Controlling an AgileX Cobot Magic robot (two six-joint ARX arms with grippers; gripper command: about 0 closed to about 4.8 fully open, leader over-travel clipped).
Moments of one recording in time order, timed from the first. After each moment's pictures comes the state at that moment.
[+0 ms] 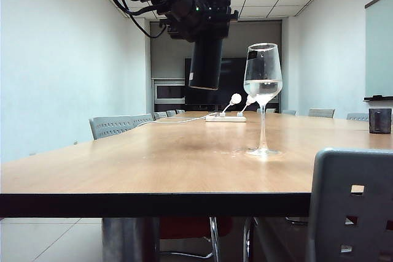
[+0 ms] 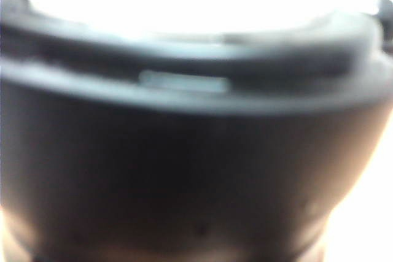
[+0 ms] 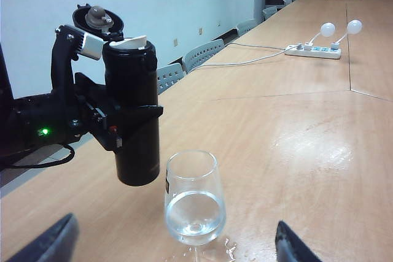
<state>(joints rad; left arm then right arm) -0.54 2.19 1.98 0.19 -0.10 0.12 0.04 0.97 0.85 0.17 -0.38 0.10</state>
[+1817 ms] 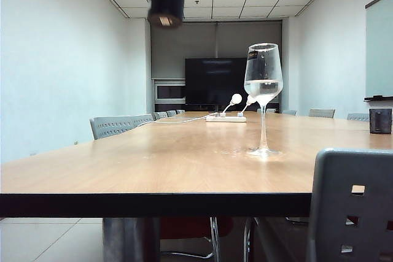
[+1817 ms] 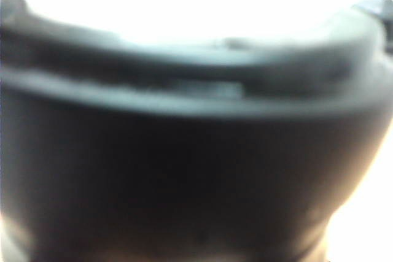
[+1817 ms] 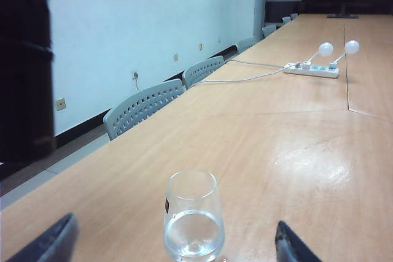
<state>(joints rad) -0.52 1.80 1.98 -0.35 -0.15 -0.01 0.04 0.97 0.85 0.22 -0.38 0.10</state>
